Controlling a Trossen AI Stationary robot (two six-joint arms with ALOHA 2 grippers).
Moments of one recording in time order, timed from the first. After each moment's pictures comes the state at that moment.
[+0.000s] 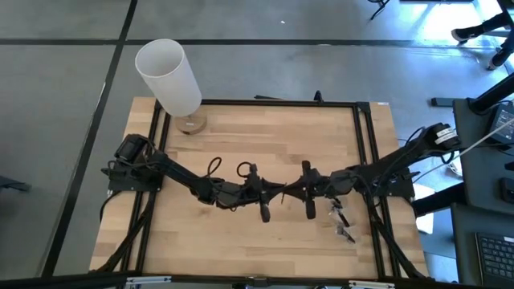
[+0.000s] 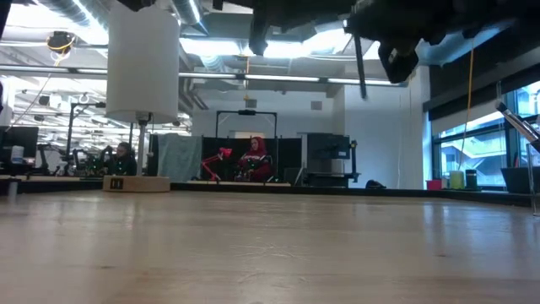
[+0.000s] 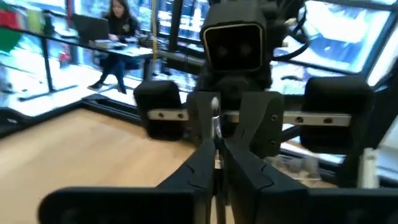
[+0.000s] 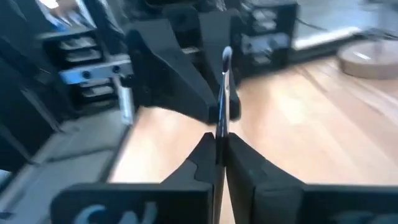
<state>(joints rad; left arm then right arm) -0.34 1.83 1.05 0.78 -0.62 -0.22 0.38 1.23 0.51 0.59 0.34 0.33</state>
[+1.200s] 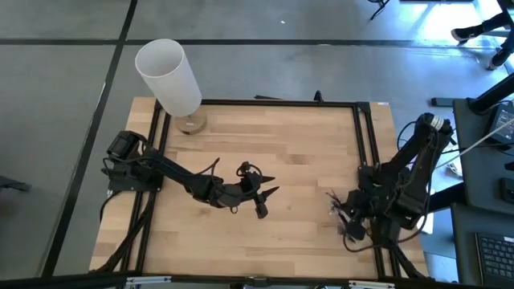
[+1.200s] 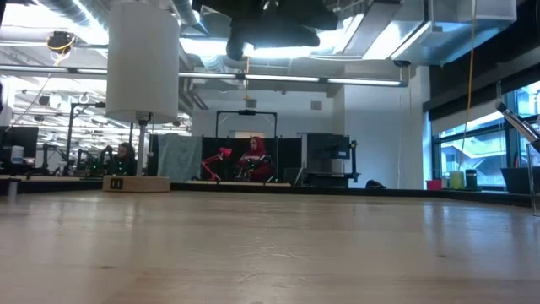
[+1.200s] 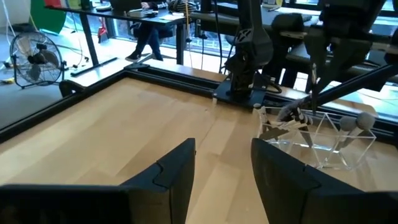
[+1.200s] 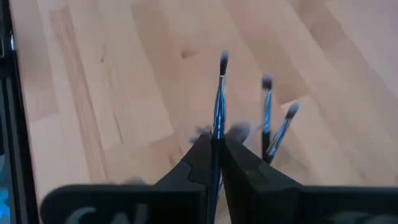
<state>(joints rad) -0.35 1.75 1.05 0.45 -0.72 -0.27 1.07 1.16 0.92 -1.12 0.66 1.42</state>
